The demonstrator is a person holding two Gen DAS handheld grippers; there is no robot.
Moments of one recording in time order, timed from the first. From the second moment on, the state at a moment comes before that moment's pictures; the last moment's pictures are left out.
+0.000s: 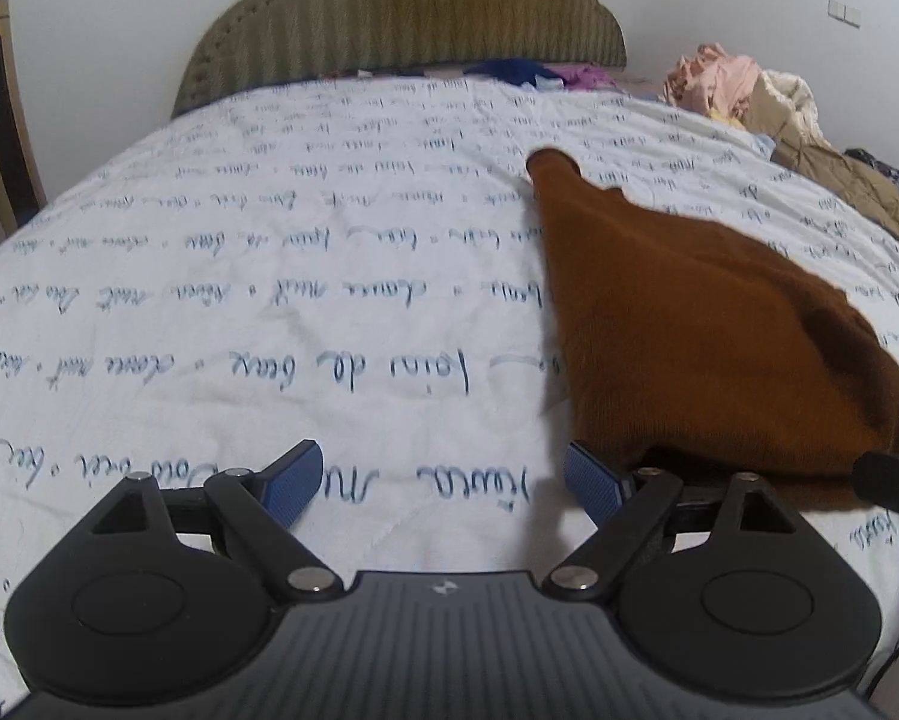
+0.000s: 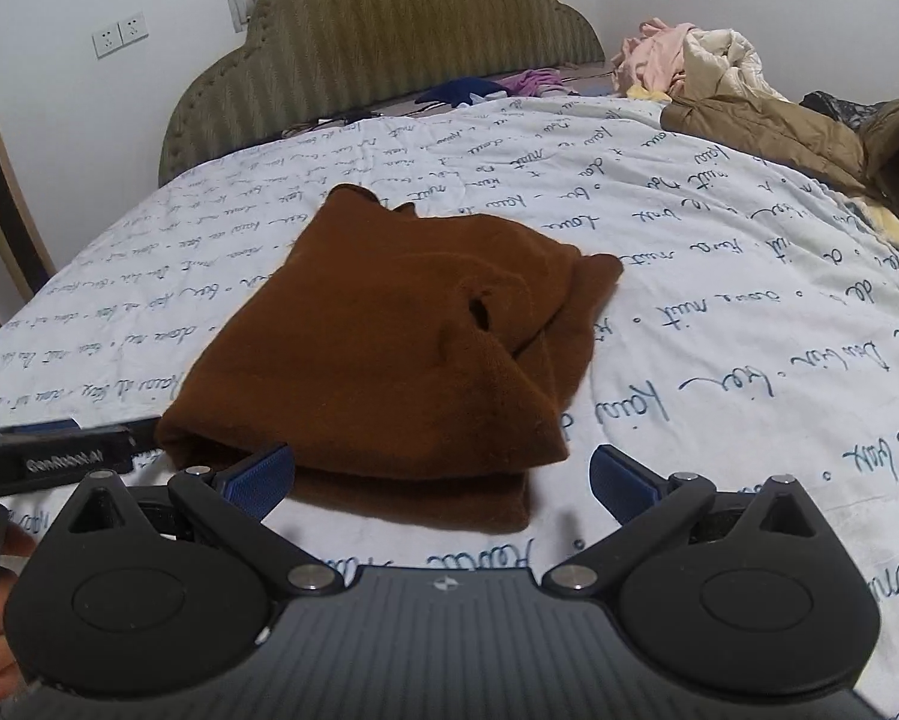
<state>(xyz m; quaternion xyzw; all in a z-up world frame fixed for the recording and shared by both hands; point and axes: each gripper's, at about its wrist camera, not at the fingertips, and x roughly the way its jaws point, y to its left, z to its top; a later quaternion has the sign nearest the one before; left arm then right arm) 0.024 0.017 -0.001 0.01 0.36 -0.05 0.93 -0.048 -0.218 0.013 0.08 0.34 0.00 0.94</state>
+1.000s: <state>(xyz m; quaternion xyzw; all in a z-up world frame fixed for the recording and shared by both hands) 0.009 0.019 -0.025 0.02 0.35 -0.04 0.94 -0.069 -0.210 -0.005 0.07 0.36 -0.01 0.93</state>
